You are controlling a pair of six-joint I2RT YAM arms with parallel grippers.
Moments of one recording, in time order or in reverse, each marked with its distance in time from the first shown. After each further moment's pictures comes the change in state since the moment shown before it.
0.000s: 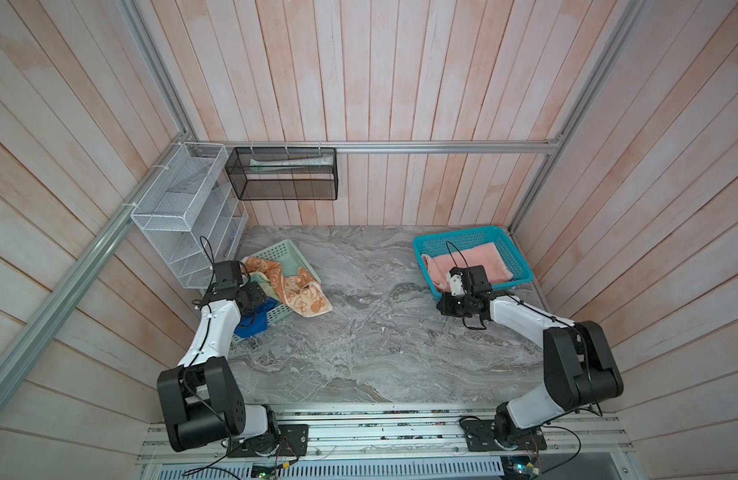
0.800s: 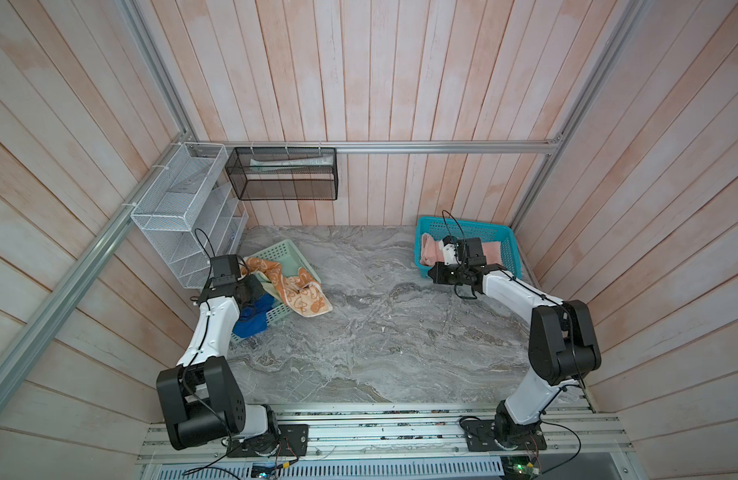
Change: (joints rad) left arm 0.000 -0.058 0.092 -0.017 0.048 0.065; right arm -0.001 0.108 0.291 0.009 -0.061 -0.038
